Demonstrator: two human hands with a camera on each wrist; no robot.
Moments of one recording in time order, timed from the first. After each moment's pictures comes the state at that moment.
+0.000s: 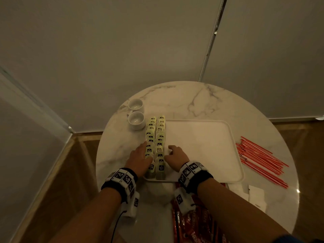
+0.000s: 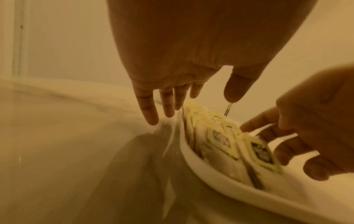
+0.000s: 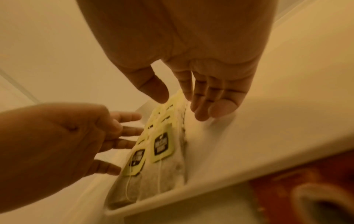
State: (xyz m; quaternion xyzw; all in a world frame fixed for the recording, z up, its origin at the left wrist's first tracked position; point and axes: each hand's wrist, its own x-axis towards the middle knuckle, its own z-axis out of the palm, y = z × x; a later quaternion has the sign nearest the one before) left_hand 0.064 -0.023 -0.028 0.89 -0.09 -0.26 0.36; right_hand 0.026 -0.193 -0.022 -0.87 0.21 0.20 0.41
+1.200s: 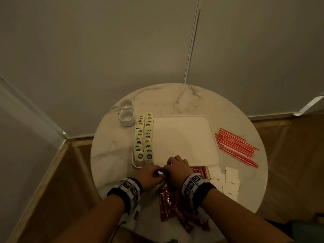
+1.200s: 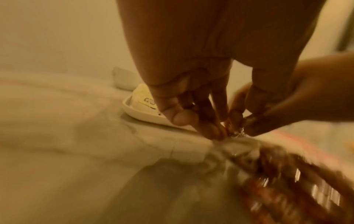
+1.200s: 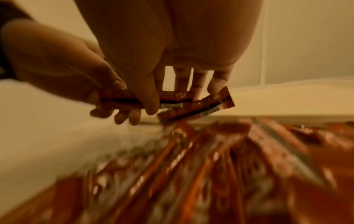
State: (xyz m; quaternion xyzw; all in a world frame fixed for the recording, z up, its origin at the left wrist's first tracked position) left_hand -0.043 -0.056 -0.004 0.87 -0.26 -0.33 0.28; right_hand -0.093 -0.212 -0.002 -0.98 -0.05 0.17 0.08
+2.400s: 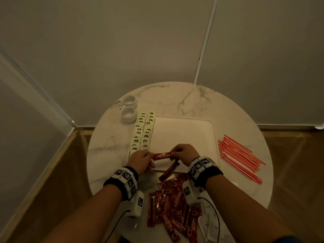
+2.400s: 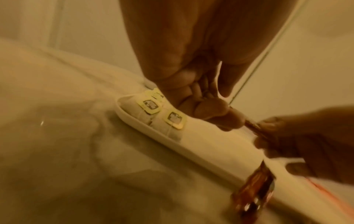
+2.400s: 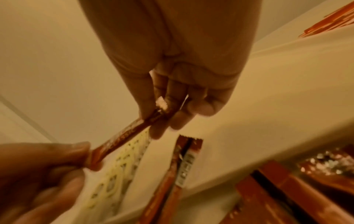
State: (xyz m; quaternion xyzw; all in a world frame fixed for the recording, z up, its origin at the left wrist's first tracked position) left_hand -0.014 -0.085 0.006 0.81 0.03 -0.27 0.52; right_hand -0.034 -0.282 0.007 -0.84 0.16 0.17 0.50
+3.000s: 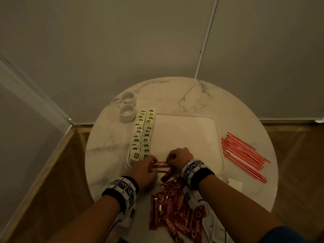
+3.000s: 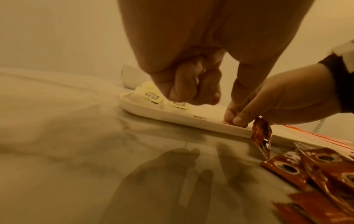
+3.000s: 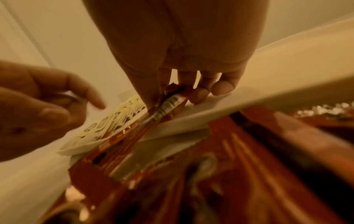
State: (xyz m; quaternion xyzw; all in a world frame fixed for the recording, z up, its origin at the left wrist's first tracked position) left_hand -0.026 -0.074 -0.017 0.90 -0.17 -0.26 0.31; right_hand -0.019 -0.261 -0.036 -0.92 0.14 0.24 0.26
